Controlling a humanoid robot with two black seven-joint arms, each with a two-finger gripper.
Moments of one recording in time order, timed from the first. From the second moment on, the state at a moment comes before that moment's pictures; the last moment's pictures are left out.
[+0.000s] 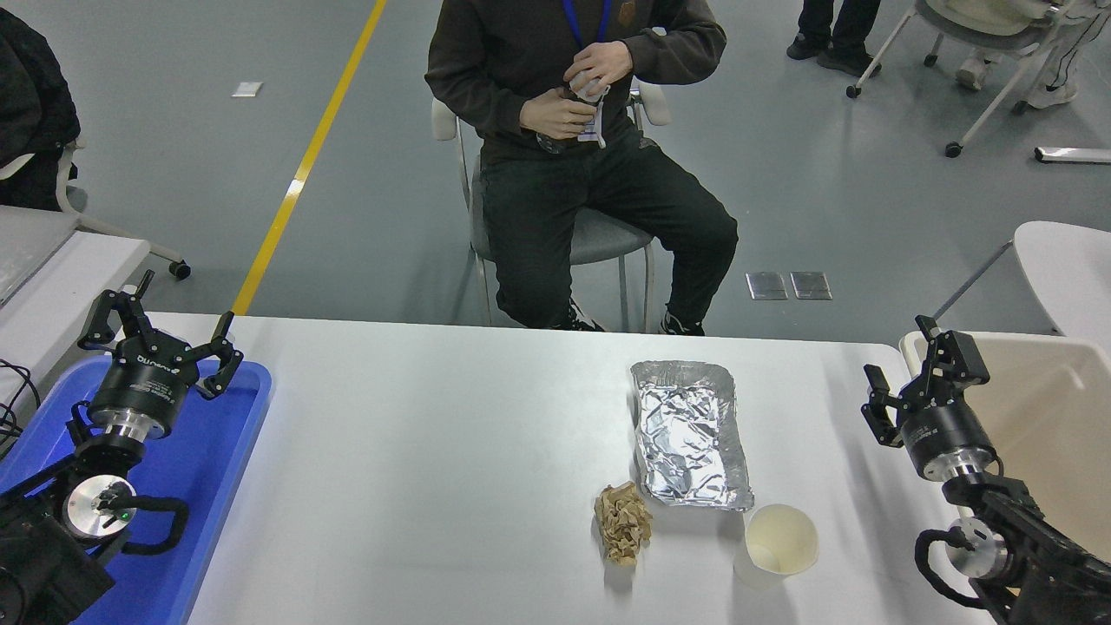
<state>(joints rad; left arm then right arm) -0.55 0.46 -0.60 -0.39 -0.23 -0.70 -0.59 0.47 -0.28 0.86 0.47 -0.40 0.22 0.66</state>
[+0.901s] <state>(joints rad) -0.55 0.46 -0.60 -0.39 -0.23 -0.70 -0.59 0.47 -0.28 0.86 0.47 -0.40 0.23 0.66</state>
